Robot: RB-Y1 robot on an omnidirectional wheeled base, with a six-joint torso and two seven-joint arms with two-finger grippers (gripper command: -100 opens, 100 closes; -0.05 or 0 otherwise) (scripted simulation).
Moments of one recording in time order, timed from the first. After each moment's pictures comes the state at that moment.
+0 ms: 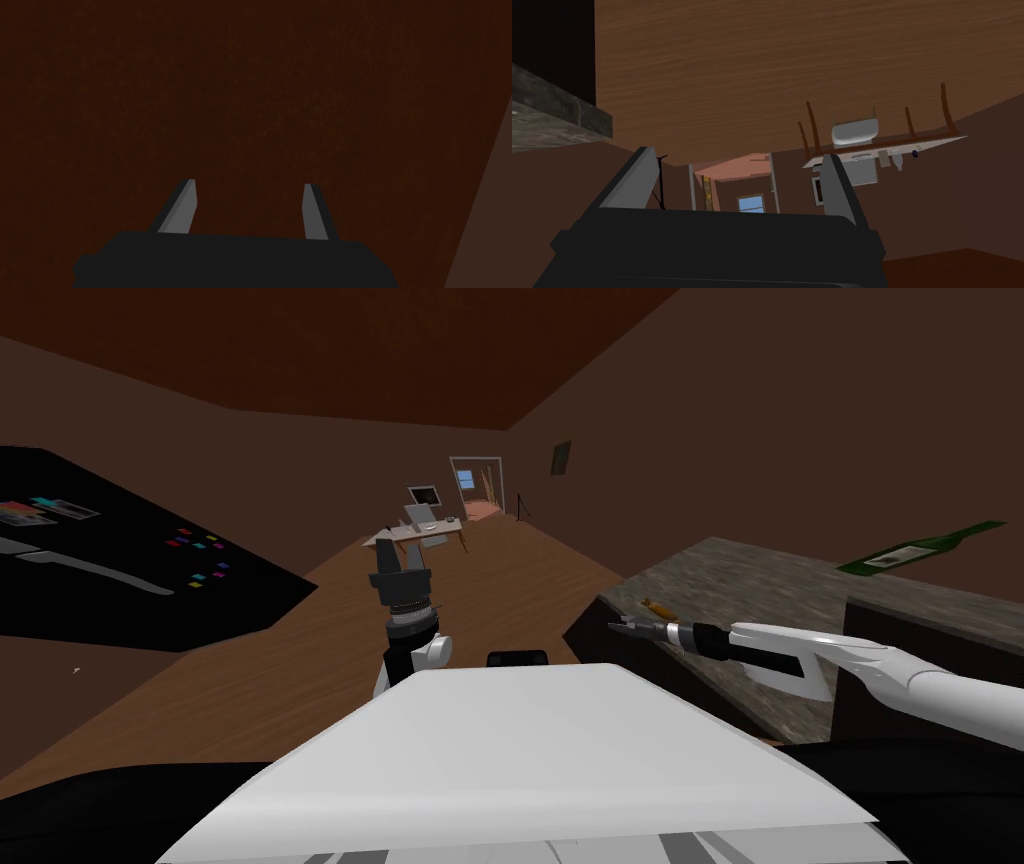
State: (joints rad) left arm 0.47 0.03 -0.07 -2.39 -0.08 -0.58 -0.08; right arm 0.58 -1.64 0.35 -1.64 0.05 -0.50 0.16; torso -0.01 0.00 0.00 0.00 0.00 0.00
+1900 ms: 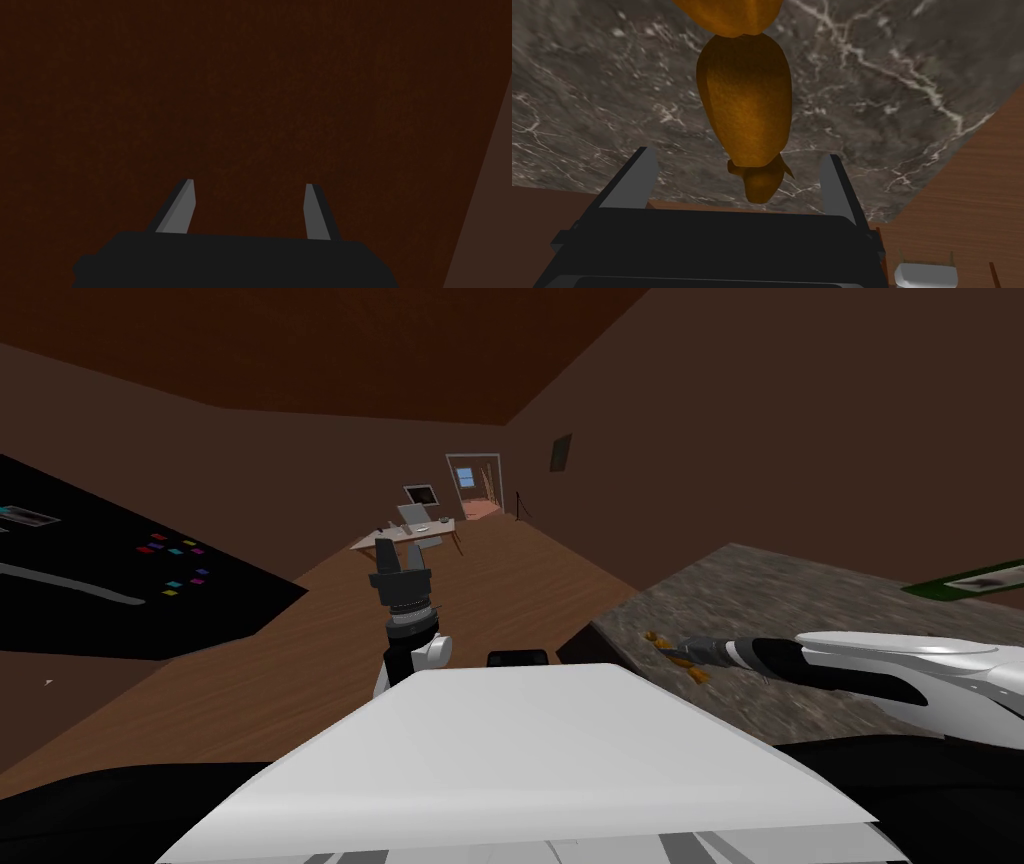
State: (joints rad) left arm 0.47 0.03 -0.07 -2.39 -0.08 -0.58 -0.08; right arm 0.64 -1.83 0.51 -1.45 0.16 -0.40 0.08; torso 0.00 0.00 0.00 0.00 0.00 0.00
